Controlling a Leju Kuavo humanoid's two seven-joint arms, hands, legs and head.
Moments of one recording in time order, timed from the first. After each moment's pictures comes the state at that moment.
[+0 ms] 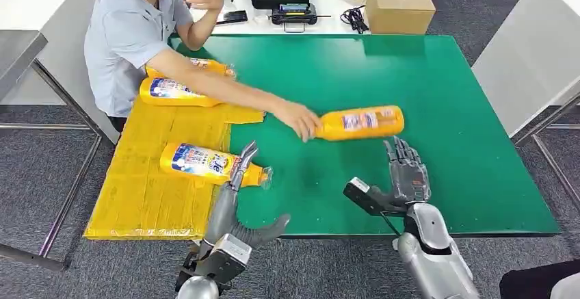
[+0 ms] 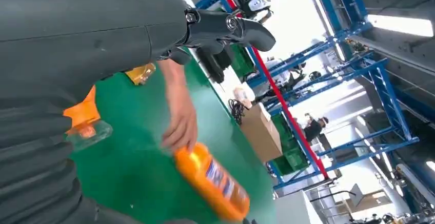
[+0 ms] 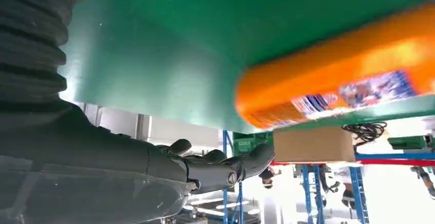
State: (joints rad) left arm -0.05 -0.18 -0.58 -1.46 -0.44 0.52 -0.38; right arm -0.22 -0.16 0.25 -1.10 1.11 -0.36 -0.11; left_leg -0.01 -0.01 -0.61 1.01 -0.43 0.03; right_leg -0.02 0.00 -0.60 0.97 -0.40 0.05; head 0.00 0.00
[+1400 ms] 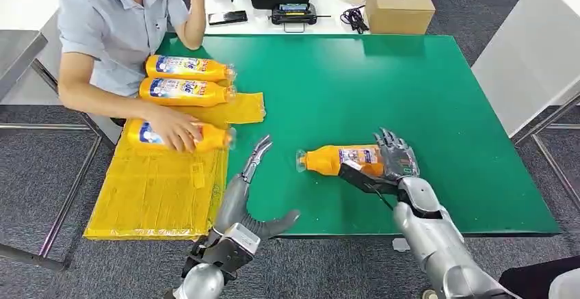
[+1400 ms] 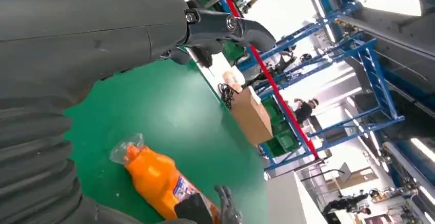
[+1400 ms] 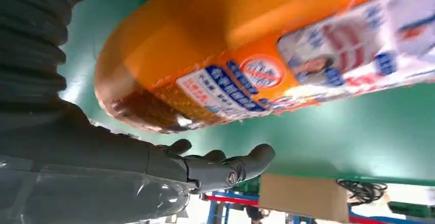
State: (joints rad) left arm -0.13 -0.18 -0.62 -1.40 -0.39 0.47 -0.37; right arm -0.50 -0.13 0.30 -0.71 1.07 -0.25 -0.15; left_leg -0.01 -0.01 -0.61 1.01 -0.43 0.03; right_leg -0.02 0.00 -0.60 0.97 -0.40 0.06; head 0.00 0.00
